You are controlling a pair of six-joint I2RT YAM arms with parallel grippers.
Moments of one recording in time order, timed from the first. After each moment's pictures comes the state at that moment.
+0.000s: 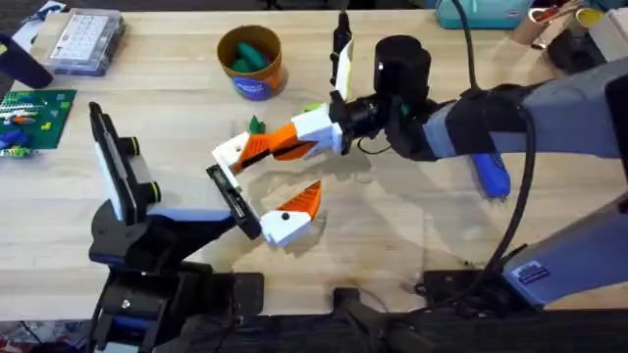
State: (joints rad) left arm -0.14 0.00 0.01 -0.07 0.84 -0.12; right arm 0.55 1.81 0.77 0.77 -1.32 1.24
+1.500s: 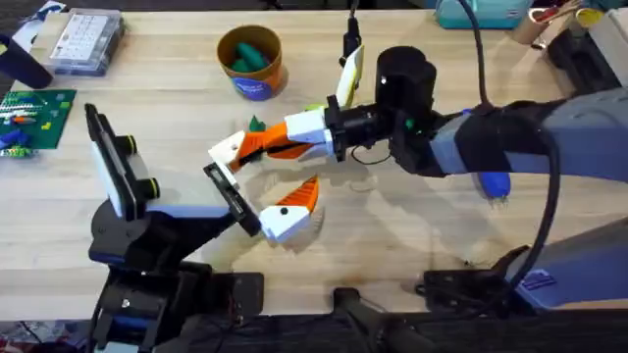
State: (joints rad) left arm -0.13 0.01 0.00 -0.07 0.81 -0.13; right arm 0.60 1.72 0.69 0.79 -1.09 1.31
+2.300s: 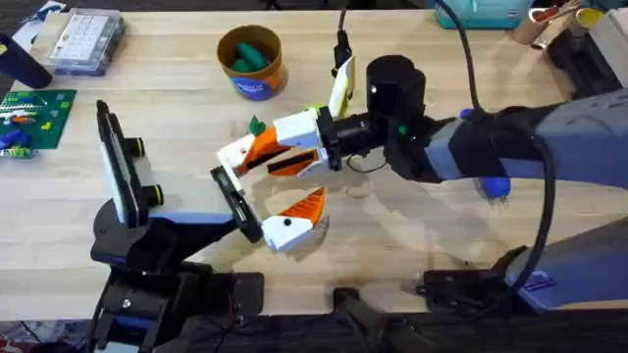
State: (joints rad) left arm -0.14 0.01 0.01 -0.07 0.88 -0.11; right arm 0.64 1.72 0.68 0.76 -1.09 1.31
